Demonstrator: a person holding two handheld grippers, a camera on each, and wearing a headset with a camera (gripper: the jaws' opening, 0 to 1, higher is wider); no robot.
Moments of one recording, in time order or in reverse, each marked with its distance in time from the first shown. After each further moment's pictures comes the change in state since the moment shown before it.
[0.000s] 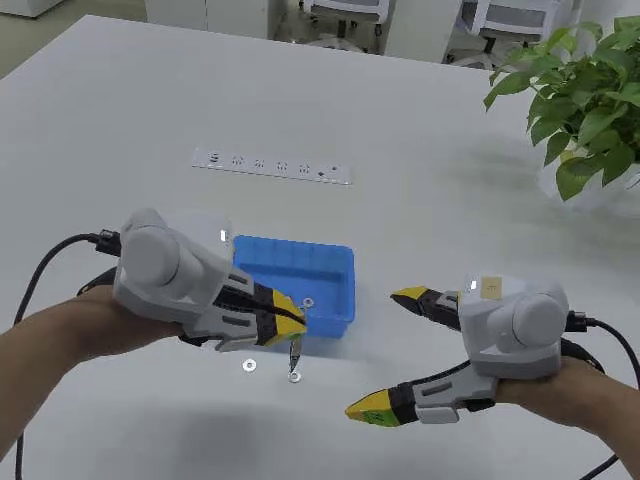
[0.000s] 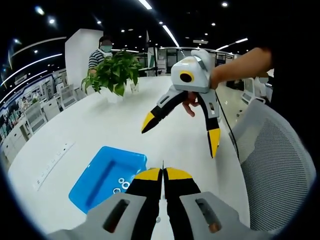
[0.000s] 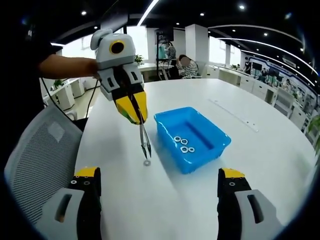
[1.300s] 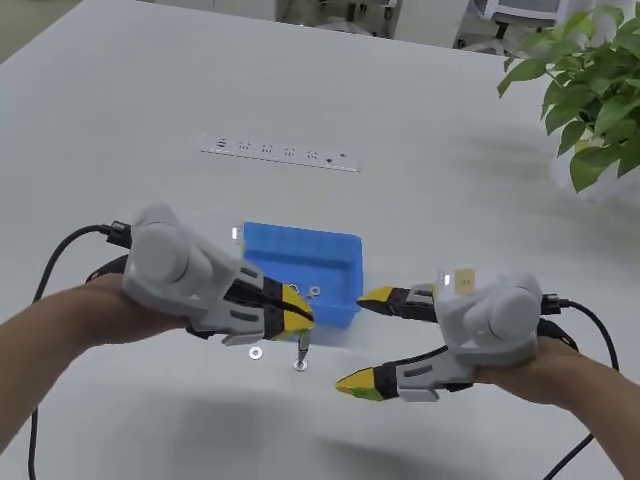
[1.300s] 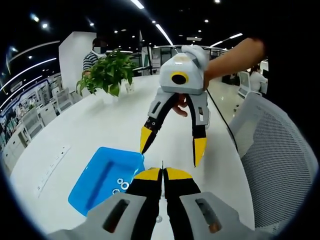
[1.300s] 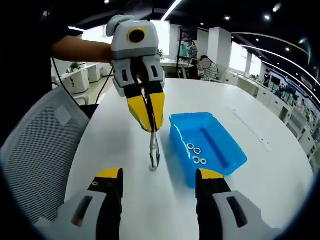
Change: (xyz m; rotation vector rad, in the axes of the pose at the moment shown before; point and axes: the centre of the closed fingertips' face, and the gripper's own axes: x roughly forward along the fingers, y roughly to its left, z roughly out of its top) left arm 0.001 0.000 -0.008 0.051 0.008 -0.025; right arm 0.032 0.013 0.009 -0.175 0.036 0.113
